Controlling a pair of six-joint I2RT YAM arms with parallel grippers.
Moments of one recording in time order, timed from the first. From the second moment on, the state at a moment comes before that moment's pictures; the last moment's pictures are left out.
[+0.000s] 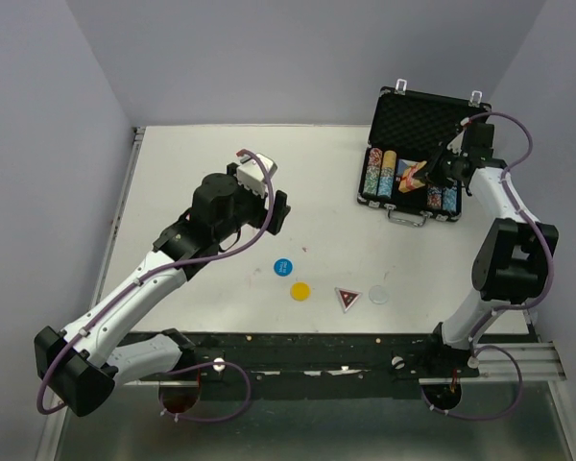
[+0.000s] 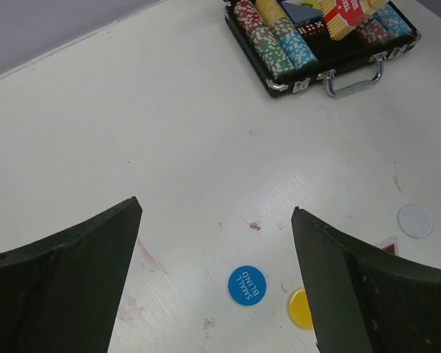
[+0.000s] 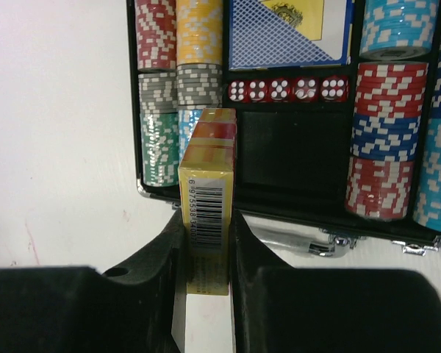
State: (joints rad) left arm -0.65 1.08 1.02 -0.22 0.03 -0.03; right arm -0.15 1.73 1.38 -0.45 -0.33 0.34
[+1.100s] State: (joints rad) left arm -0.65 1.08 1.02 -0.23 -0.08 -0.08; right arm -0.18 1.97 1.51 -0.53 -0.43 0.23
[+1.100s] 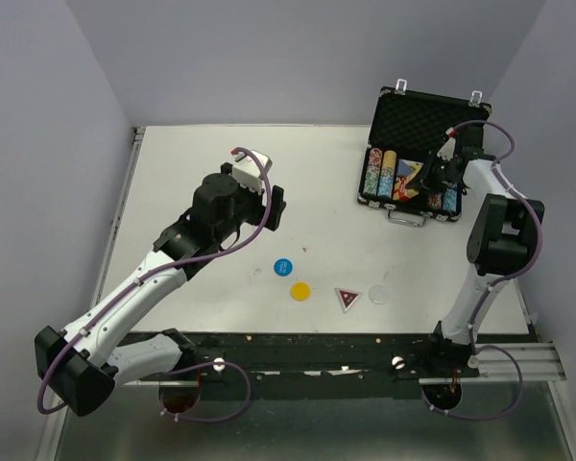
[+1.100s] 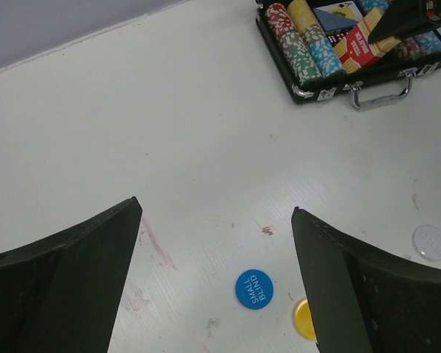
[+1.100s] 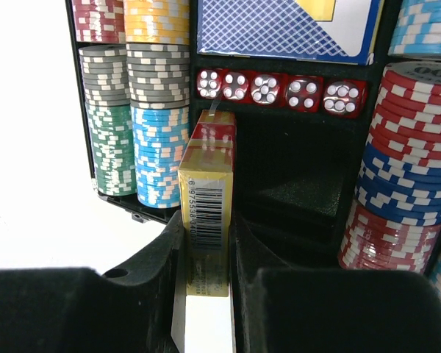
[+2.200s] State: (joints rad) left arm -0.65 1.09 1.02 -0.23 -0.08 -0.08; right arm -0.17 1.86 1.49 -0.55 -0.15 0.18
